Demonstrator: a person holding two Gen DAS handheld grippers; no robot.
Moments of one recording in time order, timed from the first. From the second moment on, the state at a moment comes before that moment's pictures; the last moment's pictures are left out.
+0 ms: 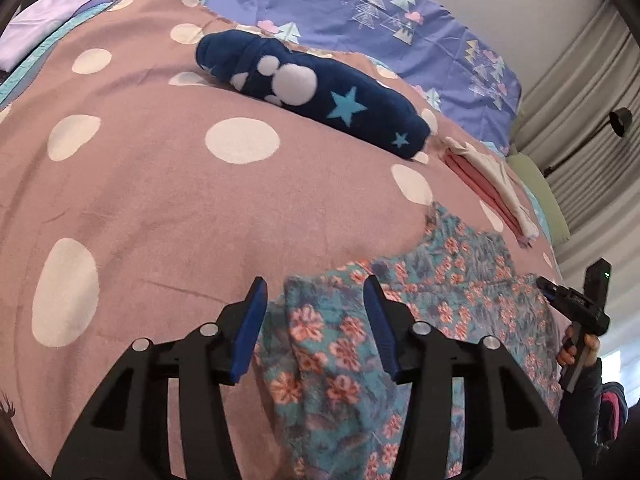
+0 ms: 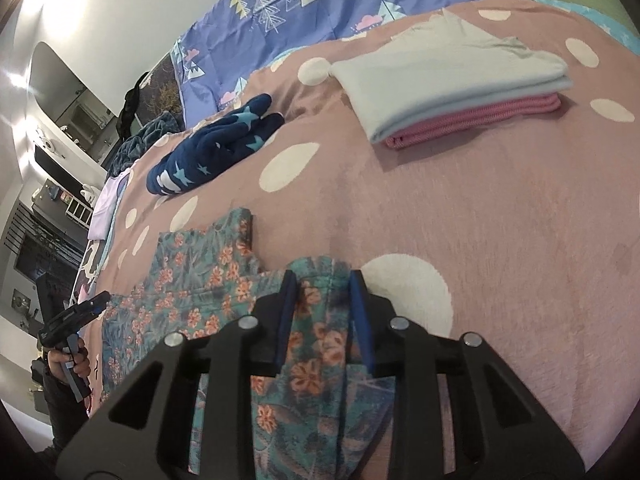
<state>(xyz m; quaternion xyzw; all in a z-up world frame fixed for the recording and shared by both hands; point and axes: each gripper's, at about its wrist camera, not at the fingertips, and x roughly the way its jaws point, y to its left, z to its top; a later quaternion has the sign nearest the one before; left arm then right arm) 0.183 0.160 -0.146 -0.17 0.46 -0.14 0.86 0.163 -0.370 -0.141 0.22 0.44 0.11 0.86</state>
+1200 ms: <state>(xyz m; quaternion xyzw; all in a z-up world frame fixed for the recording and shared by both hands) 0.231 0.138 -0.151 -0.13 0.43 -0.13 0.88 0.196 -0.379 -0.147 0.27 0.43 0.13 0.85</state>
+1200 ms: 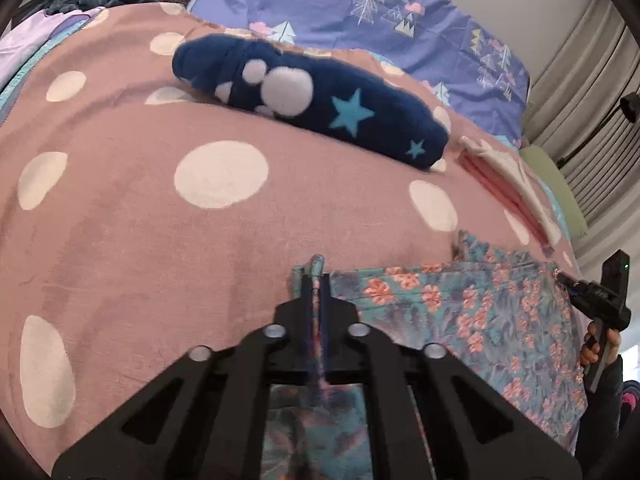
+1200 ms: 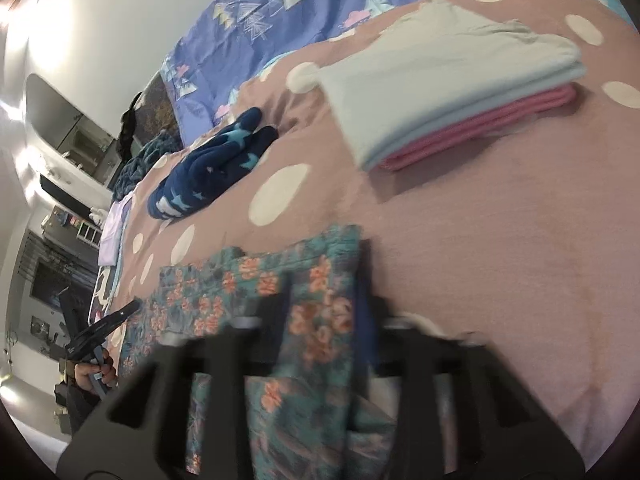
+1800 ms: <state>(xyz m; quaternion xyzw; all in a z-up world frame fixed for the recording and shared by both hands) 0.230 0.151 -0.156 -0.09 0.44 -0.06 0.89 0.192 -0.396 -0.149 0.28 0.42 0.10 0.86</state>
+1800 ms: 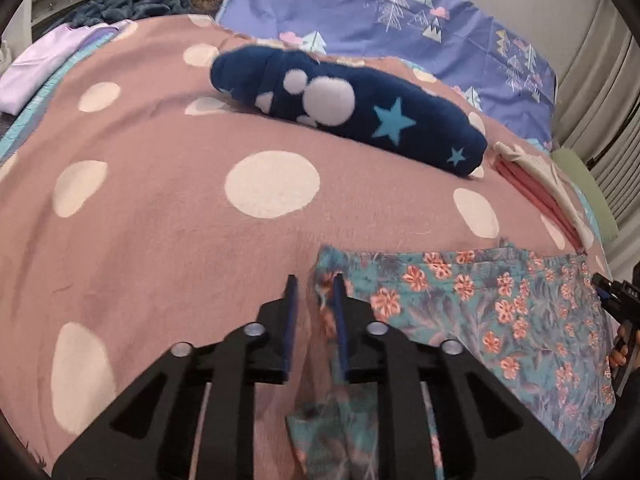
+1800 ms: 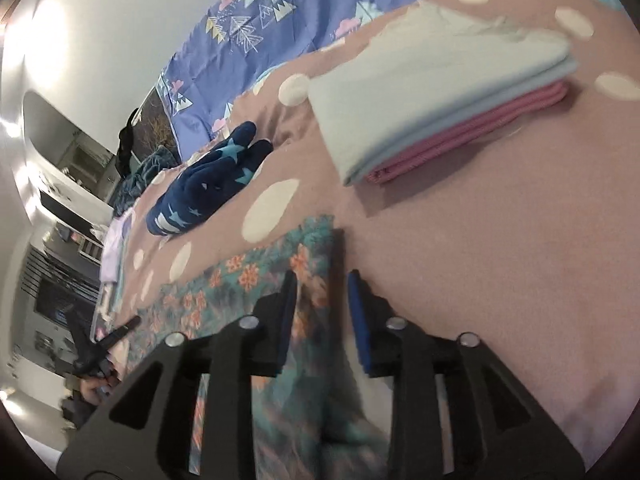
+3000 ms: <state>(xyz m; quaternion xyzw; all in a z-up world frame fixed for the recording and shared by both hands) -0.007 -0.248 -0.129 0.23 0.37 -0.40 0.80 0.121 -0.411 -0.165 0.30 0.45 0.20 0.82</state>
